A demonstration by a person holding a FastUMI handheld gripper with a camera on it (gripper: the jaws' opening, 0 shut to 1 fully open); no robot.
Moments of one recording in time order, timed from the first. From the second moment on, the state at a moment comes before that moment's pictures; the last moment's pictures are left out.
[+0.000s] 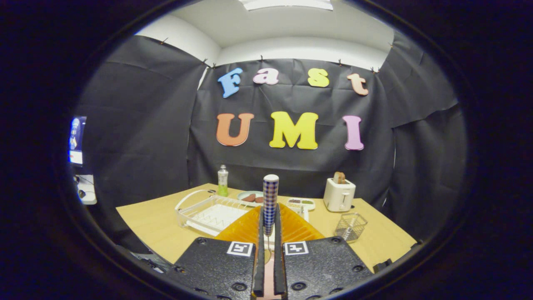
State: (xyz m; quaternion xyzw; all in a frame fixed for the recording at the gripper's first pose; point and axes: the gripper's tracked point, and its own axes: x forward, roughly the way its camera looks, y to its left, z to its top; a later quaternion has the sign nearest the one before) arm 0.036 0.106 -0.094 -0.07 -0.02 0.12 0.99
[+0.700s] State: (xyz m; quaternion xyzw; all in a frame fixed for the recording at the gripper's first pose) arm 0.046 0.143 -0.179 0.00 0.04 0.14 0.99
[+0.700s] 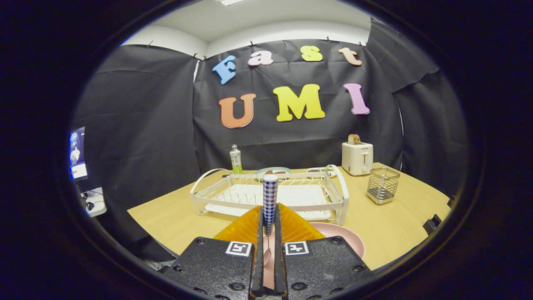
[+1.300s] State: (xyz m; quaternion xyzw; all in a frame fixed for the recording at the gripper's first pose) arm 0.040 0.101 -0.155 0.00 0.03 0.10 0.99
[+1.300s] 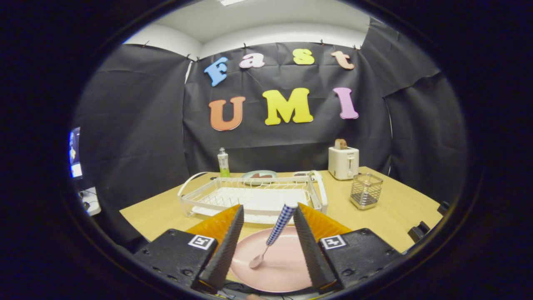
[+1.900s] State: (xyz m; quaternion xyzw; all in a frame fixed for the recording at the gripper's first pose) arm 0.009 0.021 -0.094 0.01 -0.01 0.03 1.00
